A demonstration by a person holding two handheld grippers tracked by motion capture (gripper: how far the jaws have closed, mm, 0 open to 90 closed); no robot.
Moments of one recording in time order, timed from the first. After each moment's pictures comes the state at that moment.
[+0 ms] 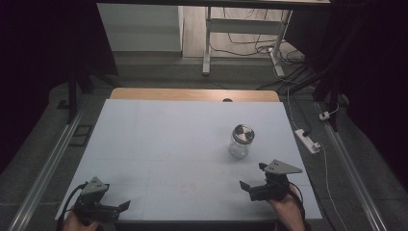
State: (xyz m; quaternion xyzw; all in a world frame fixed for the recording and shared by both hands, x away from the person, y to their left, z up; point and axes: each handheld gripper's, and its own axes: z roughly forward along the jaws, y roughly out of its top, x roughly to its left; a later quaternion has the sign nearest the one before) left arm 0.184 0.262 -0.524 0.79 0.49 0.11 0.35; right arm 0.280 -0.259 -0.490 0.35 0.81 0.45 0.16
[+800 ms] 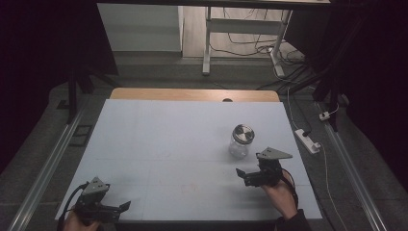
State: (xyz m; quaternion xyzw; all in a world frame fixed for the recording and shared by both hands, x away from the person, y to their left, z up) left arm 0.185 0.260 -0.524 0.80 0.48 0.11 0.34; right arm 0.321 -0.247 -0.492 0.37 0.81 0.42 0.17
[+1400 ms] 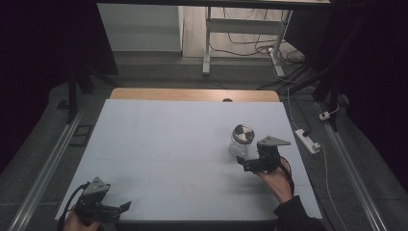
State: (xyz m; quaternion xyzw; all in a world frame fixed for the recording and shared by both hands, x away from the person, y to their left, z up) left arm 0.185 0.259 -0.524 0.80 0.48 0.11 0.34; right arm 0.360 -0.246 -0.492 0.40 0.80 0.42 0.18
